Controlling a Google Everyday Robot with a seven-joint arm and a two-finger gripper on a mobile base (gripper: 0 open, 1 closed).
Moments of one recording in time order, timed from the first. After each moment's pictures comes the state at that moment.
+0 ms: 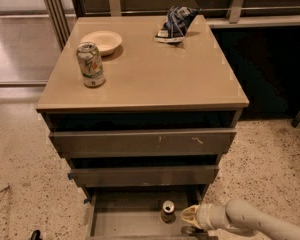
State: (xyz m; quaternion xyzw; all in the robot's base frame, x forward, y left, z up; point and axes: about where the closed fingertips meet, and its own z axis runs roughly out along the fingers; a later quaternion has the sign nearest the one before) arm 0.460 -0.157 0.255 -0.54 0.74 0.21 0.34
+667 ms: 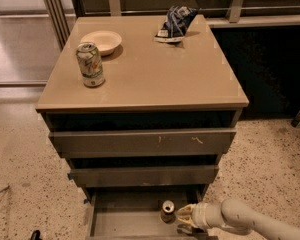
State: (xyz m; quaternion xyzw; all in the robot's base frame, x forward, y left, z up) arm 0.470 -0.142 0.244 -0.55 0.73 0.21 0.35
